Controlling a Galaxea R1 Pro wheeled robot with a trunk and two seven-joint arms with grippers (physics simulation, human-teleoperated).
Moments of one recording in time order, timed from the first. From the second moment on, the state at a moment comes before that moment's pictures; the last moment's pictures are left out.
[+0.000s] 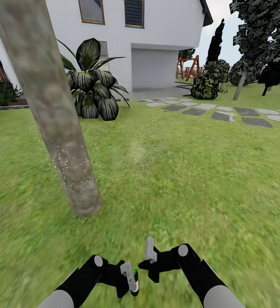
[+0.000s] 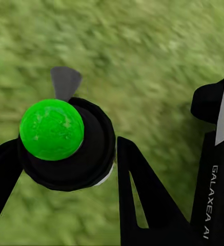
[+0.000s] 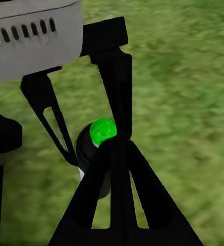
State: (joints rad) left arm -0.54 -0.08 -0.25 -0.55 -0.61 0.01 -0.89; right arm -0.53 0.10 0.12 -0.71 0.67 -0.13 1.04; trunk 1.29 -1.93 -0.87
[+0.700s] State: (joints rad) left arm -0.54 -0.10 -0.25 -0.57 -0.57 0.01 -0.93; right arm -0.53 0.10 0.12 -0.70 0.67 -0.13 1.04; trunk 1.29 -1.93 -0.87
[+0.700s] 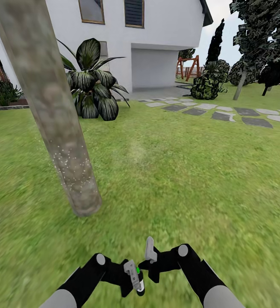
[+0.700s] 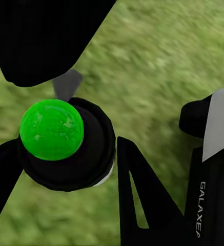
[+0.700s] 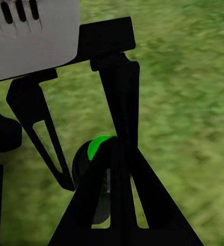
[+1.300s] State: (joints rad) left arm -0.54 -0.09 -0.25 -0.59 -0.59 0.02 -0.95; right arm -0.53 0.10 0.12 -0.70 0.67 -0.13 1.04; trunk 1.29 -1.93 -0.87
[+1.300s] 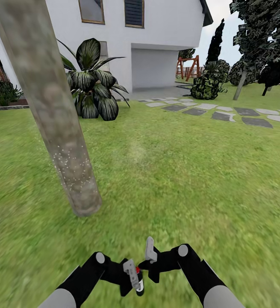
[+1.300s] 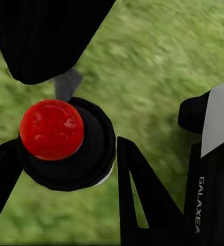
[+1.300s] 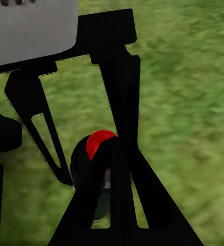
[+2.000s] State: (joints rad) left arm -0.52 0.16 -0.17 -0.57 -0.58 0.01 -0.87; right arm -0.53 0.04 0.11 -0.50 0.67 -0.13 0.75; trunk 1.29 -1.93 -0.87
